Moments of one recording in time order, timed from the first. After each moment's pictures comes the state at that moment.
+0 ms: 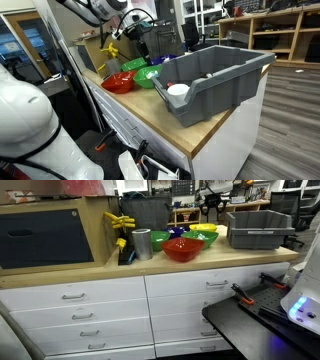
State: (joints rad) arm -0.02 -0.15 0.07 -2.32 -0.22 2.22 0.87
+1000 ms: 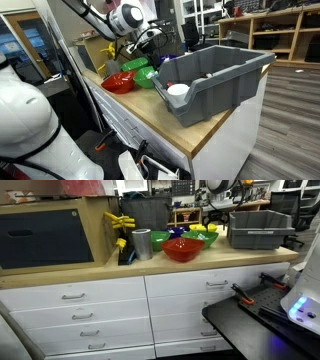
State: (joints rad) arm -0.04 0.01 -0.01 -2.33 -0.26 2.35 0.87
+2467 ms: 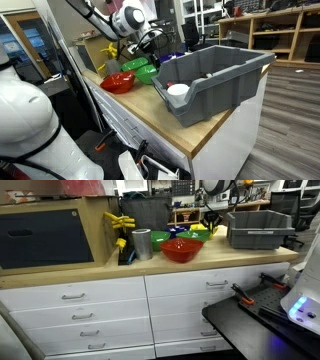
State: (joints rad) arm -0.02 0.06 -0.02 -2.28 -0.23 2.39 0.86
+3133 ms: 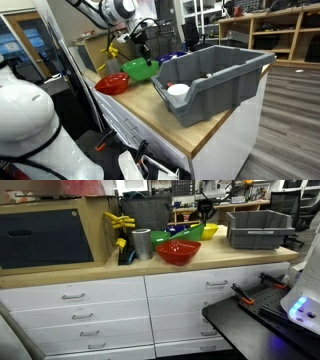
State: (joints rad) arm 0.02 -0.01 0.02 -2.23 -0.10 2.26 0.69
